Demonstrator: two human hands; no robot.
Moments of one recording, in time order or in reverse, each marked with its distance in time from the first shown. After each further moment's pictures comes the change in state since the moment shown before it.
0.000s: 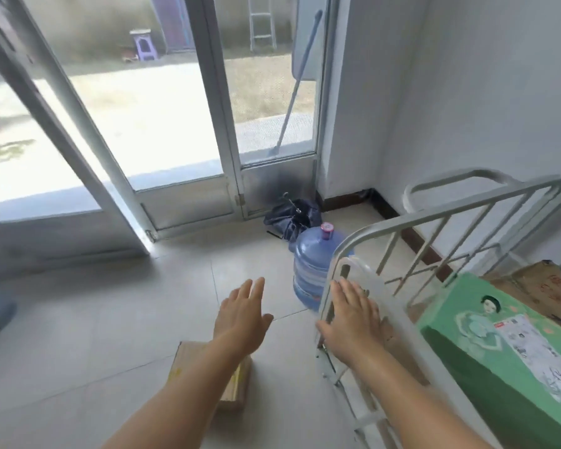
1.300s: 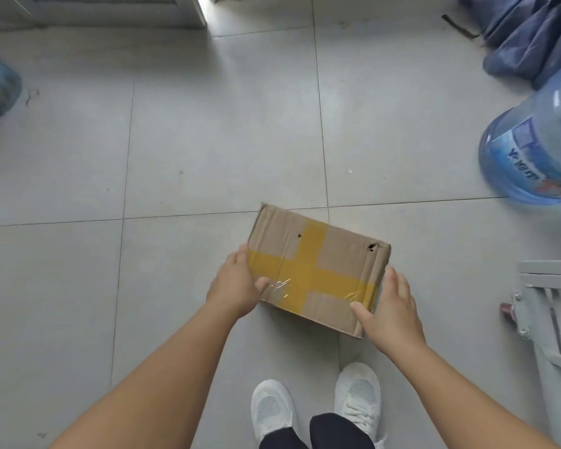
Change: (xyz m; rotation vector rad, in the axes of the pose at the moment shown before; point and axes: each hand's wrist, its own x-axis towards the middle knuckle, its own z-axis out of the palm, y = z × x) left_hand 0.116 -0.449 0.416 -0.302 -0.396 -0.652; right_hand 0.183 -0.113 0.566 0.091 -0.536 0.223
